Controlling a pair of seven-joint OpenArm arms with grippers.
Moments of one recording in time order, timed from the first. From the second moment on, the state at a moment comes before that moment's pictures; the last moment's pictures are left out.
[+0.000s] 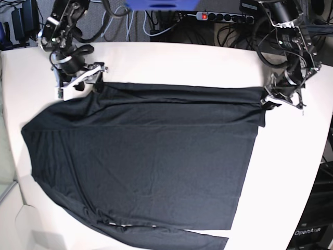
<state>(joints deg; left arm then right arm) 5.4 -9.6 -31.7 78.7 -38.3 -19.0 48.3 -17.8 -8.8 31.3 97.6 13.6 33.1 -39.6</state>
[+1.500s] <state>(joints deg) -1.3 -7.1 -31.7 78.6 -38.6 -18.6 48.3 -11.8 -8.6 30.2 99.3 13.1 33.3 -40.2</state>
